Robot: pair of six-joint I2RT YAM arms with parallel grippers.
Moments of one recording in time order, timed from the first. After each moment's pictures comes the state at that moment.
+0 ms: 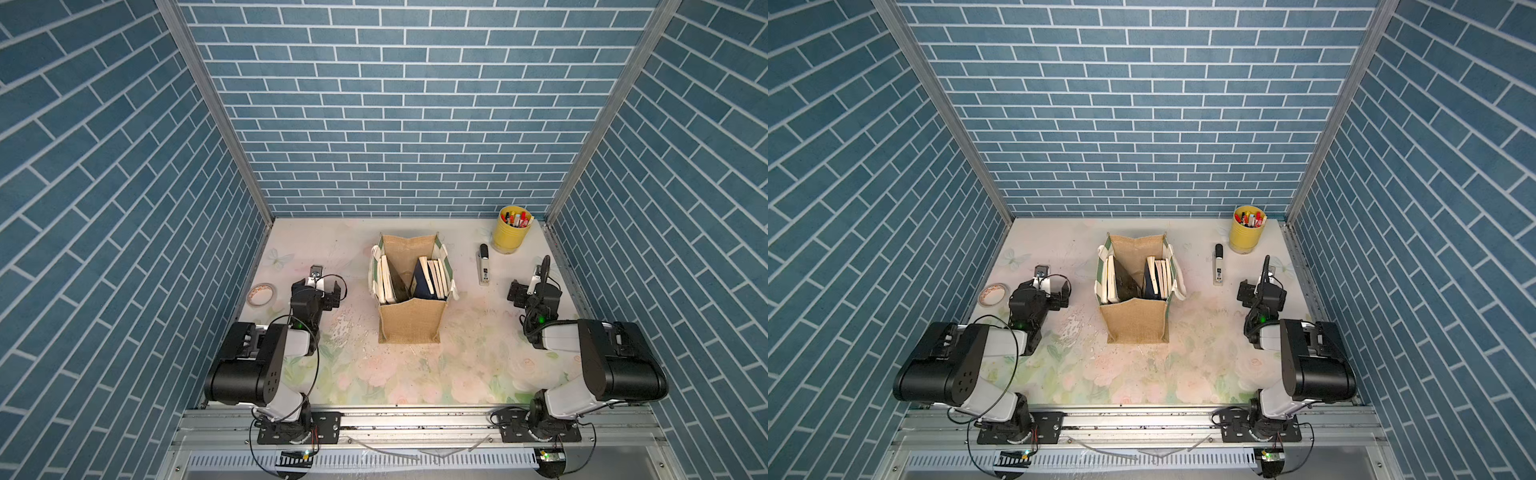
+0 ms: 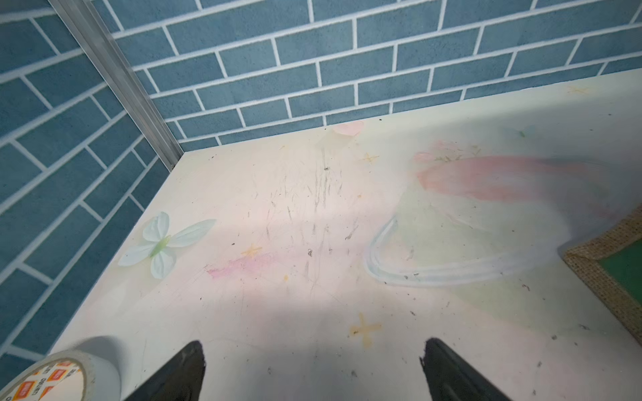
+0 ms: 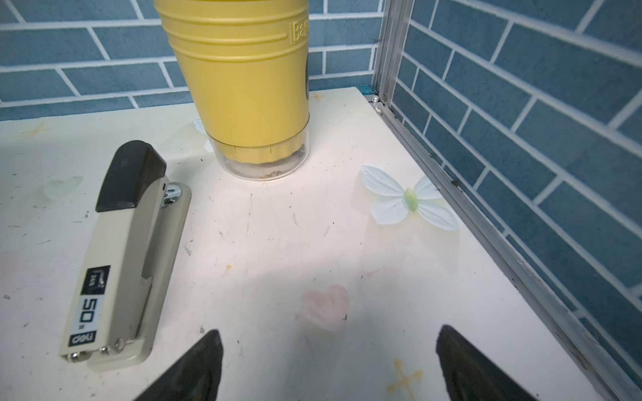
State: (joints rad) left arm -0.07 1.53 0.34 0.87 -0.10 0.13; right arm -0.01 1.53 0.38 0.76 0.18 0.05
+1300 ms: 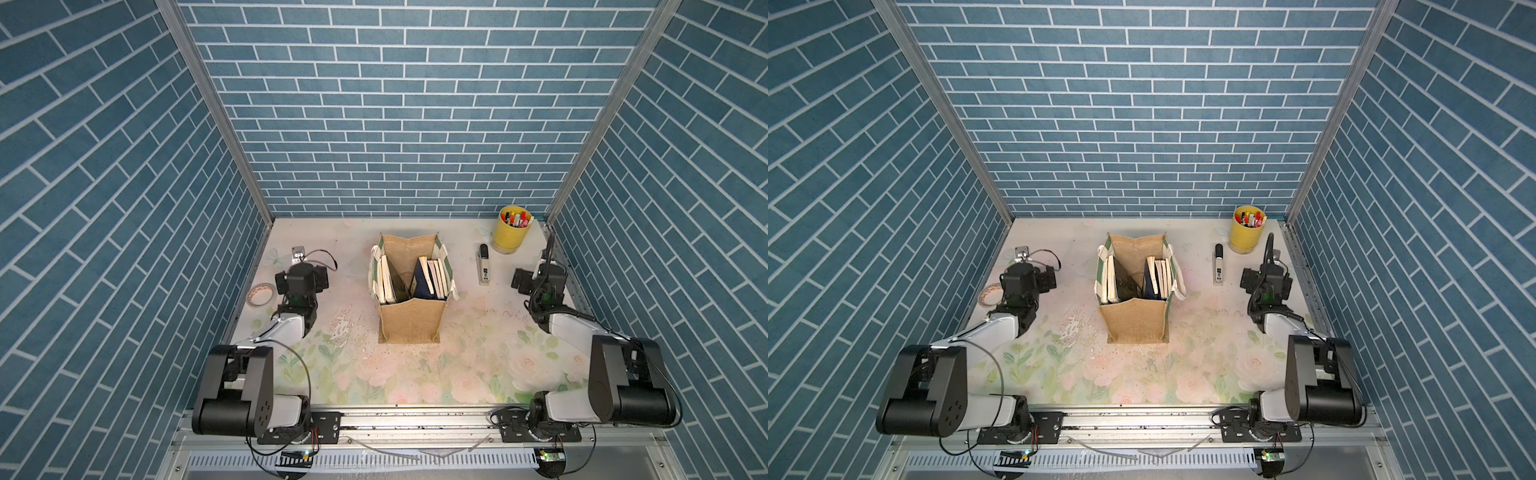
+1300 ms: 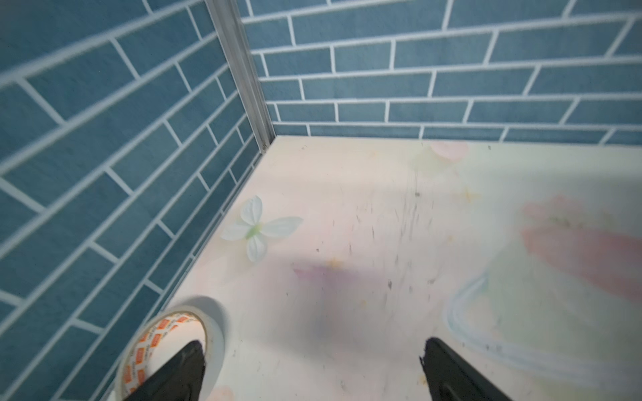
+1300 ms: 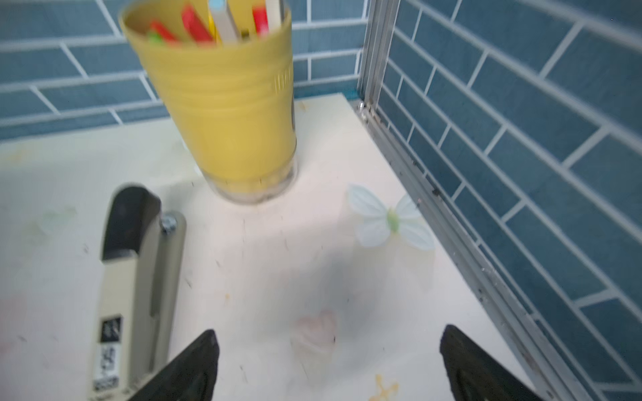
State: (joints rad) left arm -0.06 1.34 0.70 0.20 -0.40 -0.07; right arm 0.00 1.36 0.68 0.22 0.23 0.12
